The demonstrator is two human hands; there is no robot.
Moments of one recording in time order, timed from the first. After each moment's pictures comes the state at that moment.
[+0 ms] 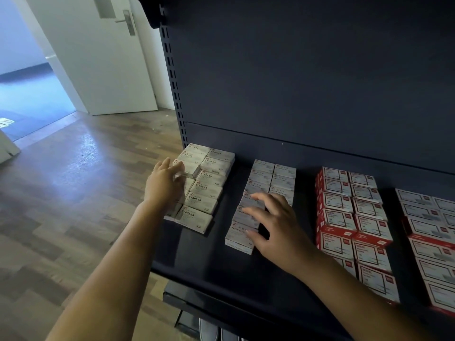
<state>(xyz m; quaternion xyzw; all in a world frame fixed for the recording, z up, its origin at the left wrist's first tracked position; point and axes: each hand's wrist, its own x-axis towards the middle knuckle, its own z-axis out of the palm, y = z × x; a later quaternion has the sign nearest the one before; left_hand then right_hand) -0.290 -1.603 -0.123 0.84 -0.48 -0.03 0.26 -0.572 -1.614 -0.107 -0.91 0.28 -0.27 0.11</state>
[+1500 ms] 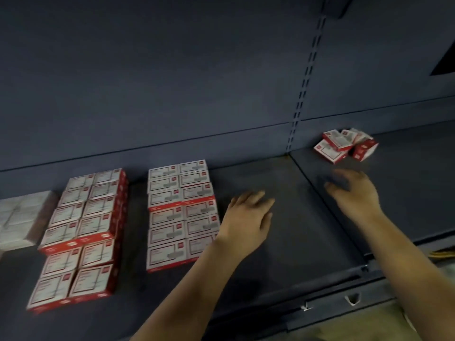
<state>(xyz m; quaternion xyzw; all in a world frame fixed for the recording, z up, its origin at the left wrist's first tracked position) -0.905 -1.664 -0.111 0.46 -0.86 -0.10 0.19 -1.142 -1.675 -0.101 -0.53 0.78 -0.32 0.14</state>
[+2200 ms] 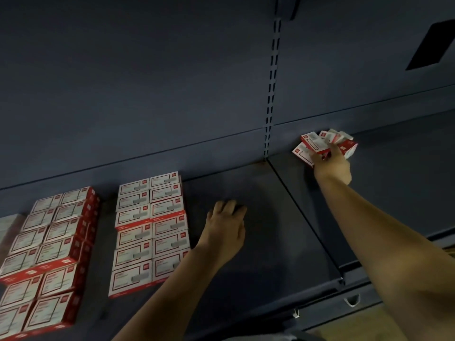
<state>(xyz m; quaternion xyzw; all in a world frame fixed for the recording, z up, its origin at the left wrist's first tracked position) -0.931 -1.688 -0.128 0.51 -0.85 -0.09 0.06 -1.184 -1.763 -0.113 -0.35 0.84 -0.39 0.17</state>
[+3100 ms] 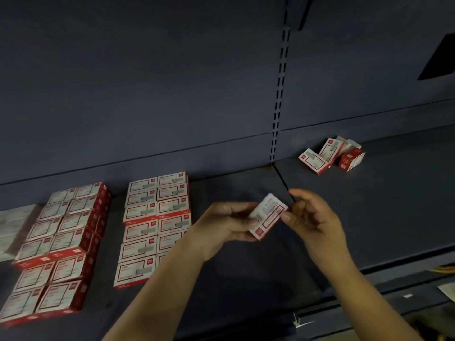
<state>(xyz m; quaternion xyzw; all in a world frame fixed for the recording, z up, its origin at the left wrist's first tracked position) -0.928 -1.666 -0.065 0.42 -0.51 -0.69 0.30 -1.112 -1.634 -0.108 -0.57 0.45 -0.60 0.34</state>
